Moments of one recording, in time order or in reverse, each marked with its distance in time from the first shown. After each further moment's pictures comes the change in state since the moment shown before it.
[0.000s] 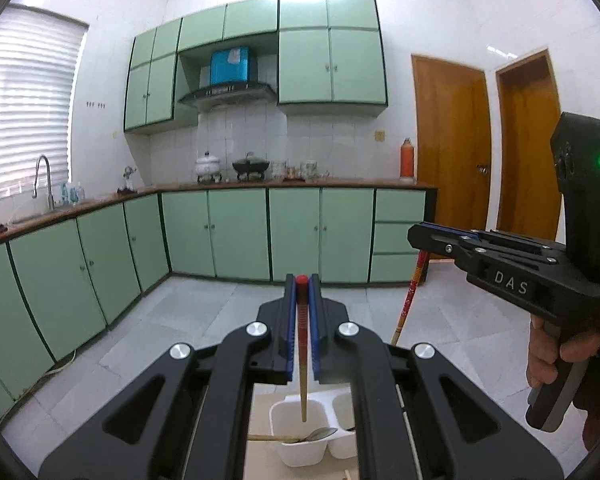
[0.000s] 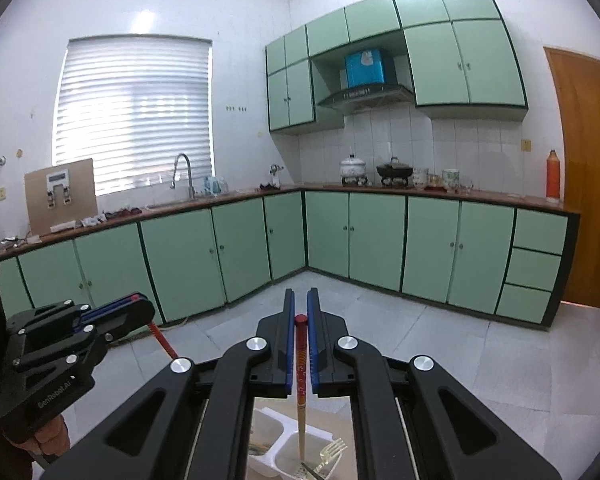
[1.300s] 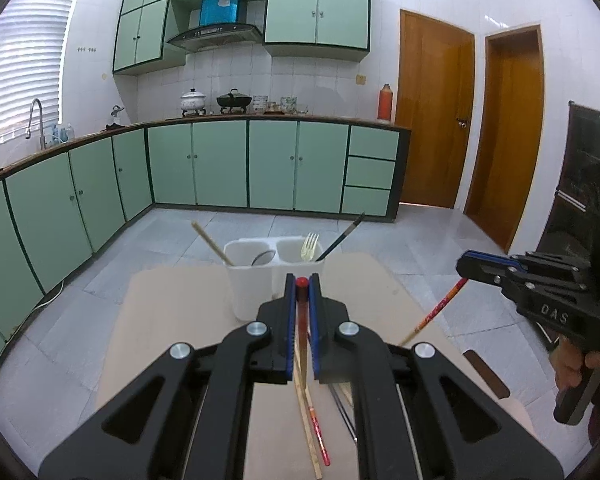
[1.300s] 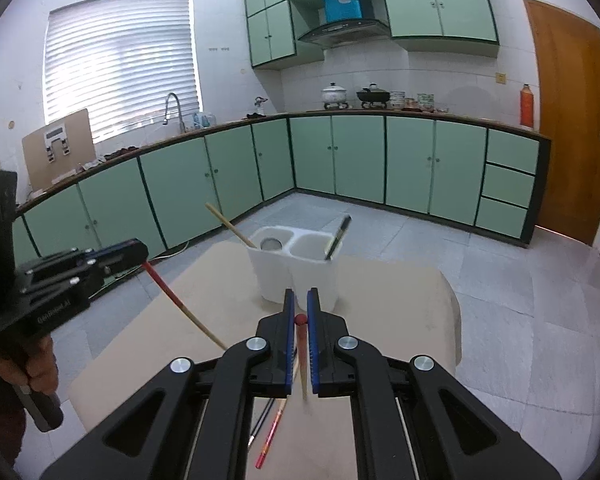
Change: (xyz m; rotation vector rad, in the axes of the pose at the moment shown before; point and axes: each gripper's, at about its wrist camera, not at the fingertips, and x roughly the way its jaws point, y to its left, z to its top) left arm -0.127 -0.037 -0.114 -0.042 0.200 -0.083; right arm -0.155 0.029 -0.139 0.059 0.237 -0.040
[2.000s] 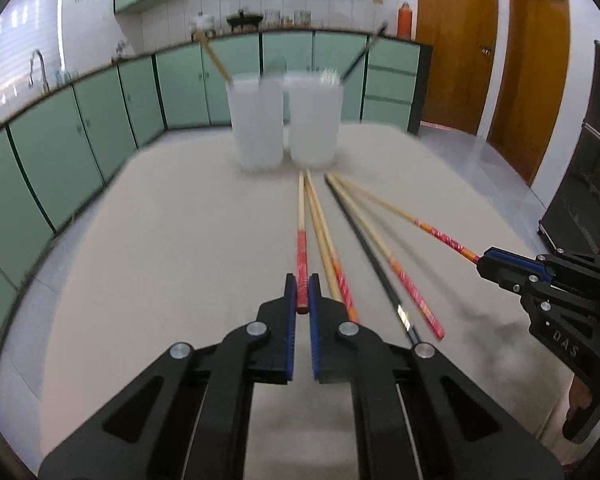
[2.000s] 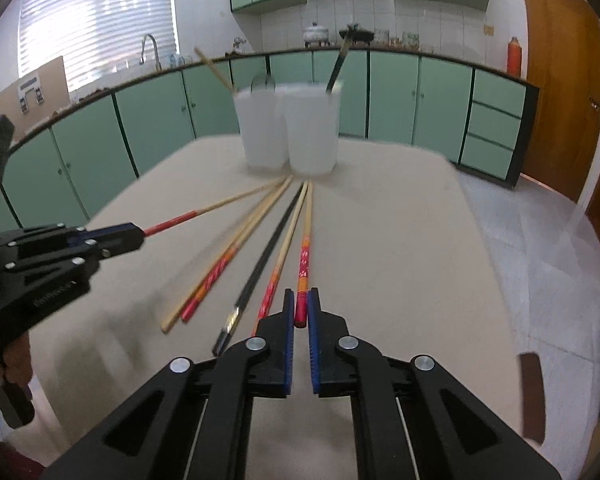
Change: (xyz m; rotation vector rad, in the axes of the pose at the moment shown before) left arm 0.038 0.001 -0.131 0.017 0.260 0.088; right arm 0.044 0.028 -0.153 0.022 0.171 -0.105
